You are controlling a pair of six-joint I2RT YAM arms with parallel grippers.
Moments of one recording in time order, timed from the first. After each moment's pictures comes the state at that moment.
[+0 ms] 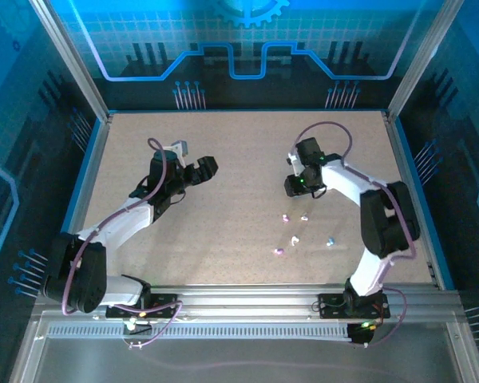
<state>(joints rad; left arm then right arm) -0.27 1.35 0.77 0.11 0.21 -0.68 0.32 1.72 1.17 -0.60 -0.09 0.04</state>
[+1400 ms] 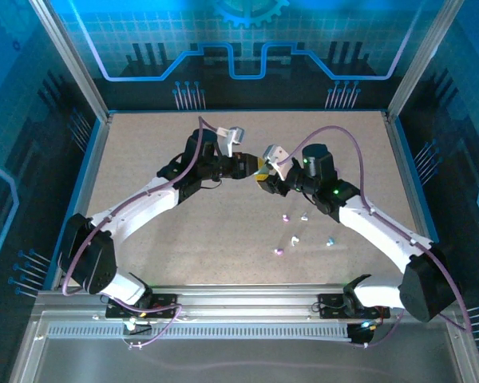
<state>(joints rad) -0.54 1.51 1.16 -0.05 0.49 -0.62 0.50 1.28 0.93 -0.06 -0.39 -0.35</state>
